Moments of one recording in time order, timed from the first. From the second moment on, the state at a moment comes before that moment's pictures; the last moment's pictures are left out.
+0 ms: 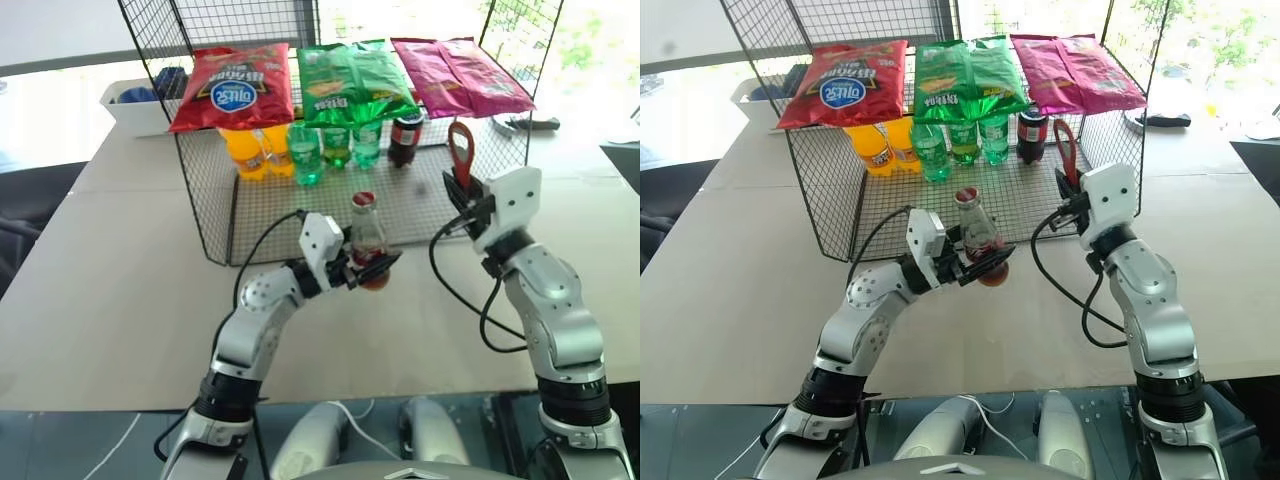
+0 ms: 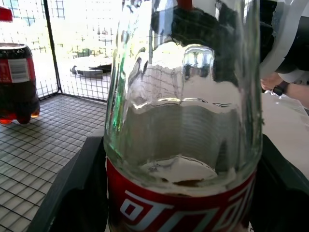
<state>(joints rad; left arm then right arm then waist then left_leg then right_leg) -0.28 0.22 -0.16 -0.15 -0.31 0.15 -0.77 -0.30 -0.29 0.00 -0.41 0.16 0.34 0.29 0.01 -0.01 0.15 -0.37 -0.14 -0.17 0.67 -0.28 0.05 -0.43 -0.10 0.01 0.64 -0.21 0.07</state>
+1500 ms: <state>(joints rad) -0.30 0.19 -0.15 -0.11 -0.32 0.00 -0.75 -0.31 -0.29 0.03 -0.39 0.14 0.32 0.31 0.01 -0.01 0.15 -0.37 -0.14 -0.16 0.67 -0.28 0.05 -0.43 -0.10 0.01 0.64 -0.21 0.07</state>
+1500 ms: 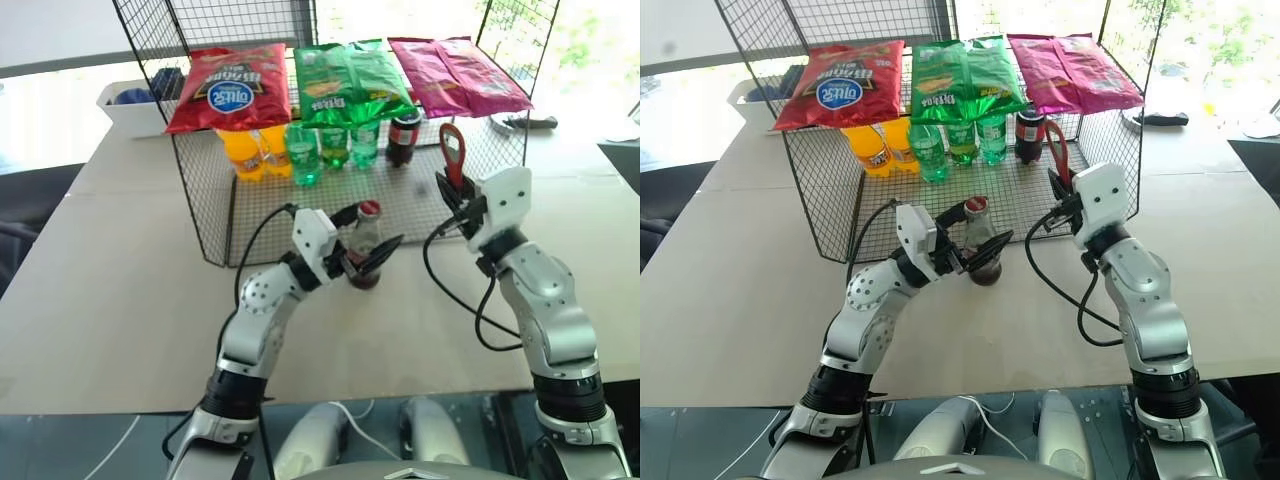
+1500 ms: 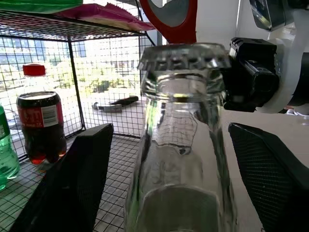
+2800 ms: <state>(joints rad) -0.30 0.23 -0.15 -0.16 -0.34 -0.01 -0.73 -0.31 -0.47 0.29 -0.31 -0.28 -0.10 0.37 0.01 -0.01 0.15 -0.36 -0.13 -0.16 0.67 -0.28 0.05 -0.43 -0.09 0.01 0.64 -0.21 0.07</state>
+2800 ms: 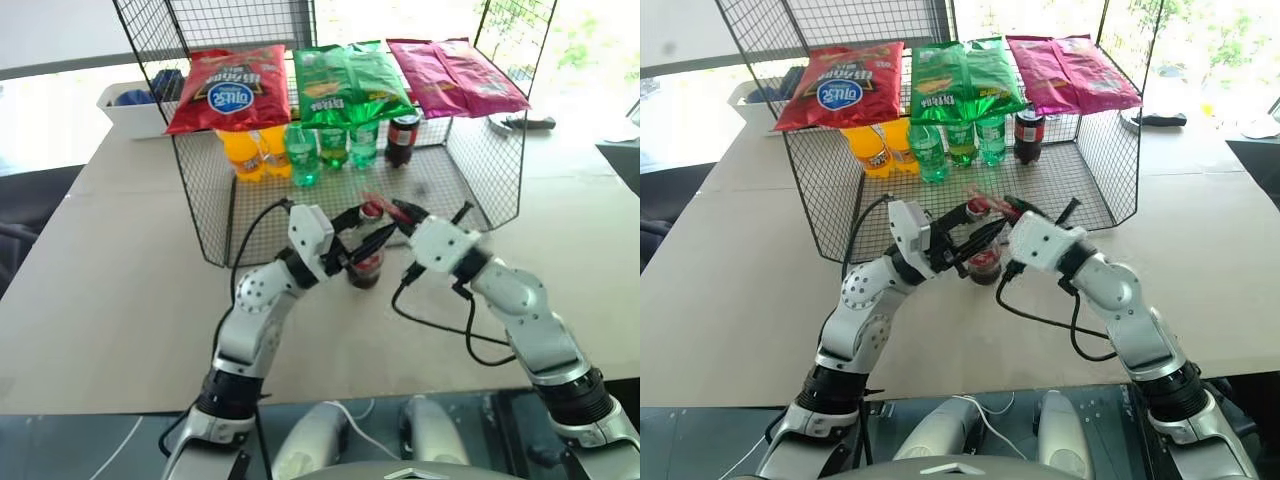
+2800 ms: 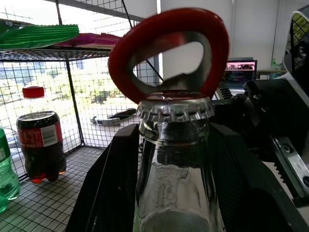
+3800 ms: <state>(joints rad) -0.29 0.24 -0.15 -0.15 -0.32 -0.01 -0.70 -0.48 -0.44 0.31 0.21 -0.50 -0.61 0.13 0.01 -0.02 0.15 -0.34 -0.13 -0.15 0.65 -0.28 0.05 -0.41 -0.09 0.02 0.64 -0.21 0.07</state>
